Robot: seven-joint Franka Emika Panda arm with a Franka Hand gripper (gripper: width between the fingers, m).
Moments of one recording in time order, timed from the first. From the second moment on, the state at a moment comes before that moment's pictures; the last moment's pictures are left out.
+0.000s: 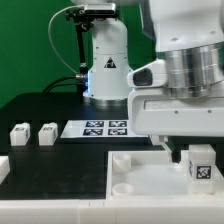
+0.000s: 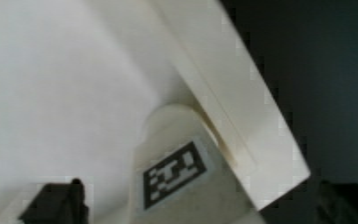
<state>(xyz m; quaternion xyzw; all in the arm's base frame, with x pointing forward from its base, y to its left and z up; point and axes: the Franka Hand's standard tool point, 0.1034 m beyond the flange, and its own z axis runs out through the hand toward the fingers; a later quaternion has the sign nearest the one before) 0.633 0.119 0.069 -0.98 0.16 -0.03 0.07</state>
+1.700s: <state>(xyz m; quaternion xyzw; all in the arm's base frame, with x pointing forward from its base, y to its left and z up) 0.641 0.119 0.069 -0.54 0.84 0.04 0.07</state>
